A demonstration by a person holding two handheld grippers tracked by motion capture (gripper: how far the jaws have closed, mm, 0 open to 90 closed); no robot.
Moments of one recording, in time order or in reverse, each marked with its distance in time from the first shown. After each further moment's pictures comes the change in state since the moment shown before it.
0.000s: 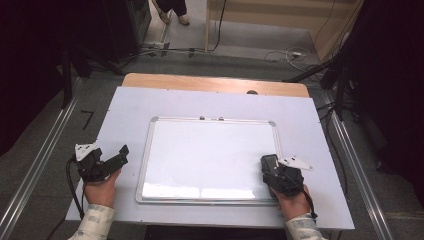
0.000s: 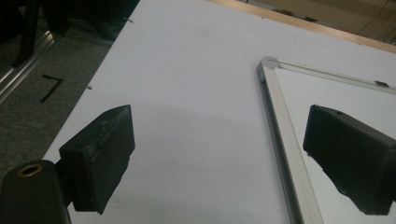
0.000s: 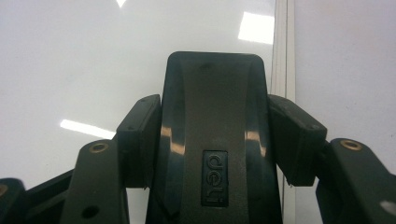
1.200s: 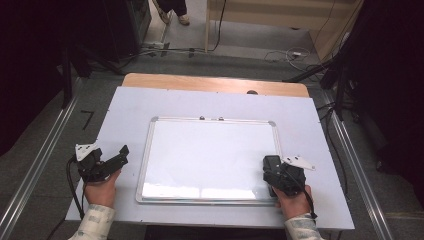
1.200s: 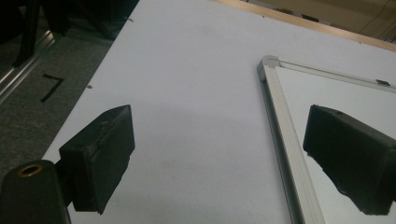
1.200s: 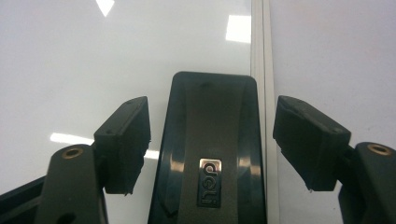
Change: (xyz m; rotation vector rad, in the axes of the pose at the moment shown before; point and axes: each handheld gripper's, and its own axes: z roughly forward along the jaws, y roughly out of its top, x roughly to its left) left arm 0.000 0.000 0.000 0.001 0.002 0.001; right arm -0.004 0.002 -0.002 -0.024 -0.045 0.059
